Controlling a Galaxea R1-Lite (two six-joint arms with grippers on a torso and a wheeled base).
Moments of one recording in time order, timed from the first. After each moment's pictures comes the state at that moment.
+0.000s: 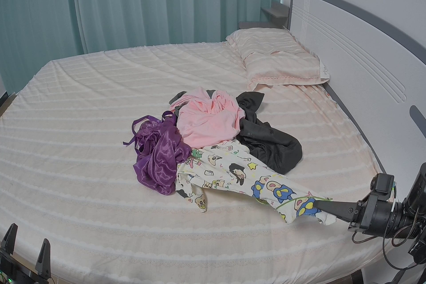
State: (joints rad) left arm 0.01 0.02 -0.02 -0.02 0.06 0.03; right arm 0.52 1.45 -0.02 -1.28 0.42 0.94
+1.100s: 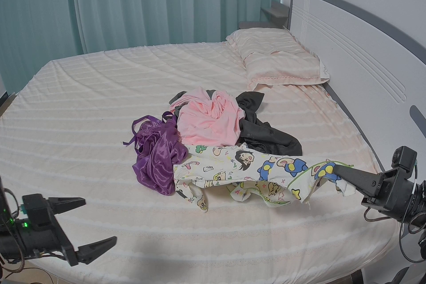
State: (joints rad) left arm -0.27 0.95 -0.23 -0.28 -0.32 0.21; right arm 0.51 1.33 -0.10 -1.34 0.41 0.88
